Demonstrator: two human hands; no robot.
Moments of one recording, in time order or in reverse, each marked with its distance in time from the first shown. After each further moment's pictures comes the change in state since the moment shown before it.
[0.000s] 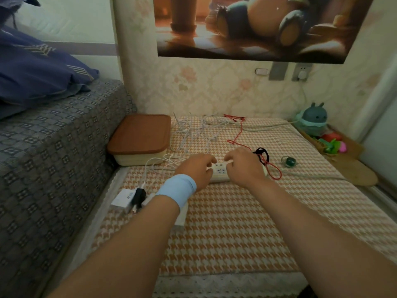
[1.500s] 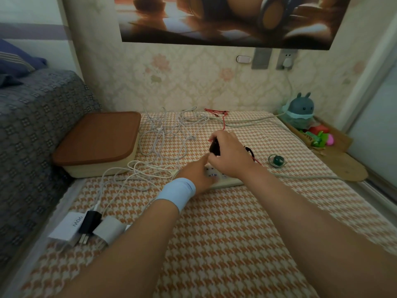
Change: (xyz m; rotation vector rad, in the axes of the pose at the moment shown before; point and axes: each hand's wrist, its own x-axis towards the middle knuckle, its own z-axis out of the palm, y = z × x) left_hand 0.094 0.011 0.077 -0.159 -0.174 -0.077; right_hand 0.066 0.059 0.016 0.261 0.088 -0.199
